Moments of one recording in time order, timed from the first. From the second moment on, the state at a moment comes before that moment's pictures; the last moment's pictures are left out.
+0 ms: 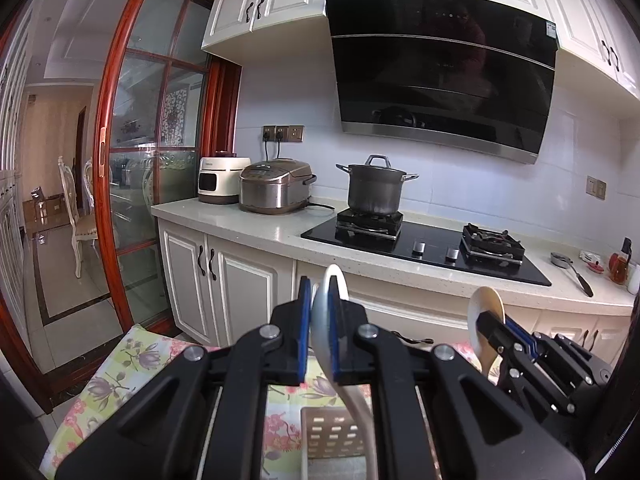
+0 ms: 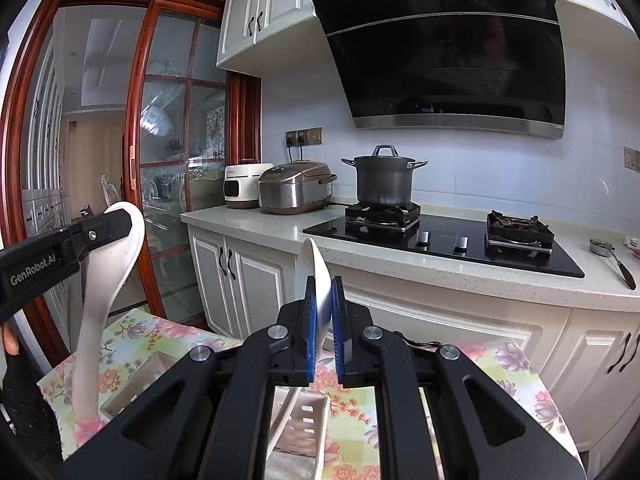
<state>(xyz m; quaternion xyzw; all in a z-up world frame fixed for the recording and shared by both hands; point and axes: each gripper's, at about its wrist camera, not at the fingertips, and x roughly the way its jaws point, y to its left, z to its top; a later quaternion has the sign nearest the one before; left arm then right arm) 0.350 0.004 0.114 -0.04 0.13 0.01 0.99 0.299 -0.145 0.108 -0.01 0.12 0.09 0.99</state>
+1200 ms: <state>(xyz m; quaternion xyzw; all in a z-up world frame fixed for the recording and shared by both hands) 0.326 0.017 0.075 -0.02 0.13 0.05 0.99 0.273 -0.154 0.082 0.00 0.13 0.09 0.99</state>
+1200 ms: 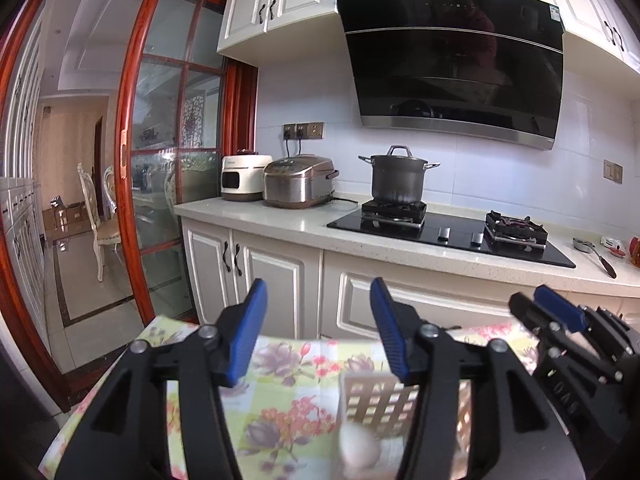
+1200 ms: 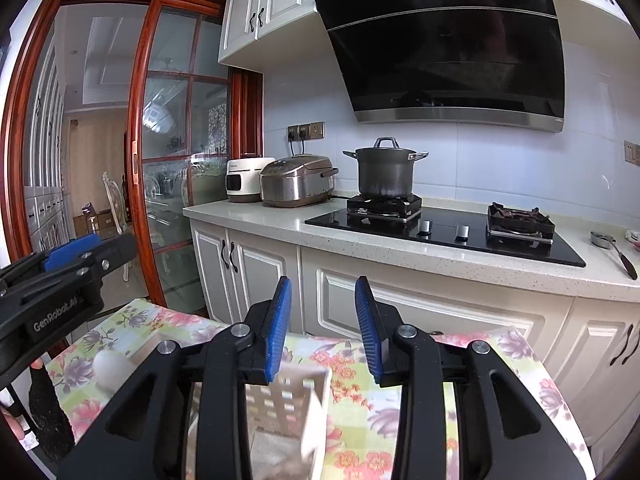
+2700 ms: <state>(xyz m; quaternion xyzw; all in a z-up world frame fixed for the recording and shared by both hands) 0.190 0.049 -0.078 -0.06 0.38 0.04 0.92 0.151 -0.159 -0.058 0.03 0.44 0.05 0.90</state>
